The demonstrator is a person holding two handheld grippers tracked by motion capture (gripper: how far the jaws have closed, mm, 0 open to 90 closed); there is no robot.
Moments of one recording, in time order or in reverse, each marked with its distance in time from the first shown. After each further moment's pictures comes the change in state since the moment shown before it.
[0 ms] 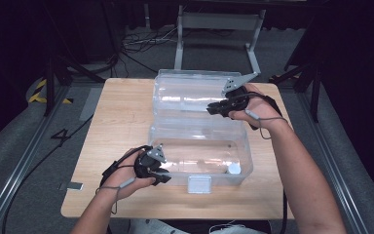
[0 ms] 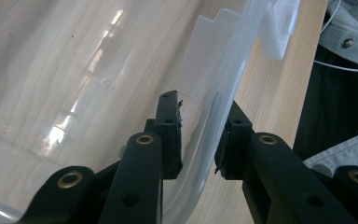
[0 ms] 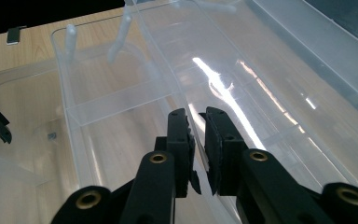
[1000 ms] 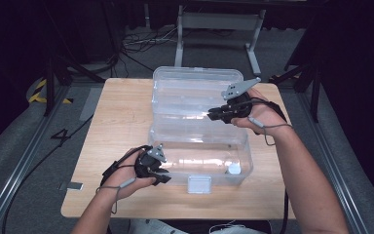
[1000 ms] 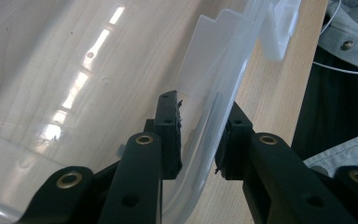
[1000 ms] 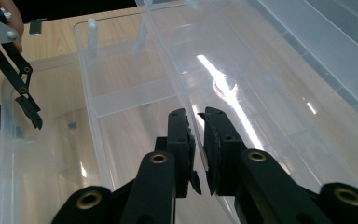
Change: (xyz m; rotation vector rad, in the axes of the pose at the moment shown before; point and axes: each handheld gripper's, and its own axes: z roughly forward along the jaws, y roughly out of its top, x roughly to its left) left arm 0.001 0.000 0.000 0.004 -0.009 -0.020; right arm 0.024 0.000 -0.015 -0.003 0.013 -0.057
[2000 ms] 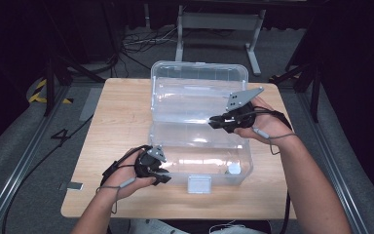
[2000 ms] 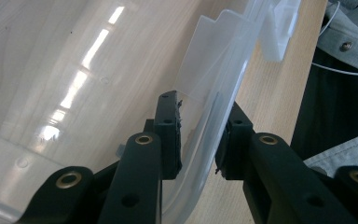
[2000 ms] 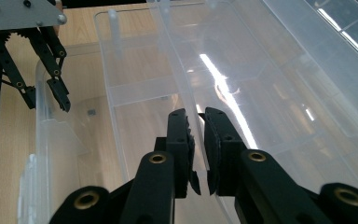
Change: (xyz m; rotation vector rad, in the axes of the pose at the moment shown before) left arm 0.000 0.000 0.000 -0.002 -0.004 -0.007; right arm 0.027 -0.004 -0.013 0.004 0.011 -0.078
